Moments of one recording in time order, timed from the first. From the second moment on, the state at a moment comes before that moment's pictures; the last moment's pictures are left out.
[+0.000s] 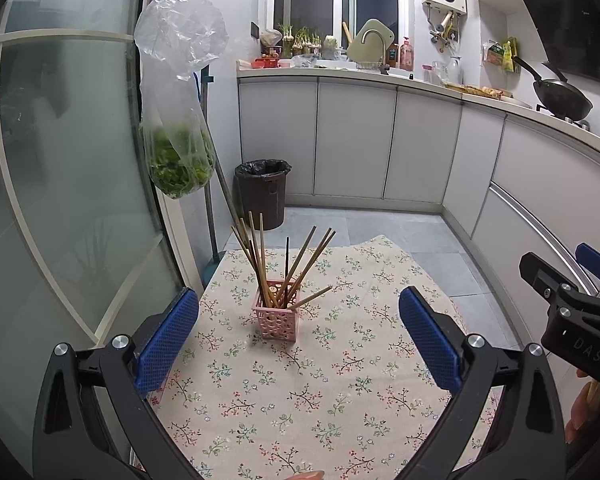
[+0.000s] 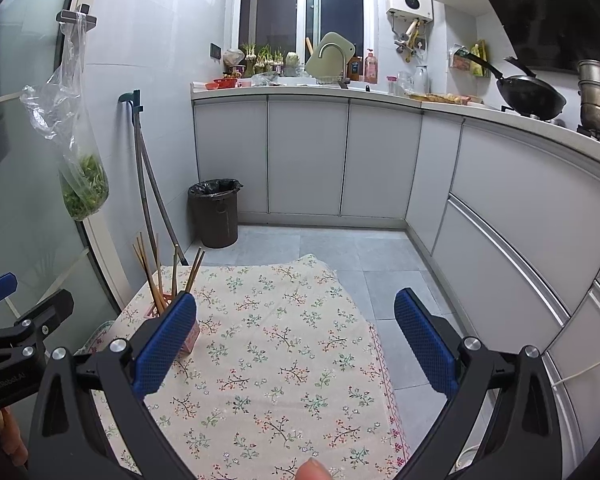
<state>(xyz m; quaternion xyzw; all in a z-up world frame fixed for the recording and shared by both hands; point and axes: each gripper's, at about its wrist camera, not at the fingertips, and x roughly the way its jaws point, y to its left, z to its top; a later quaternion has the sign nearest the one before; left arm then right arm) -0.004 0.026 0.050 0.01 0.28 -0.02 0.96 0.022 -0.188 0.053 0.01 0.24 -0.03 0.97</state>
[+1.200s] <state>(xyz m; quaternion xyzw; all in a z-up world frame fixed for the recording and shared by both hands) -0.002 0.026 0.050 0.00 0.28 -0.02 0.96 0.021 -0.194 0.057 0.02 0.24 -0.04 0.97</state>
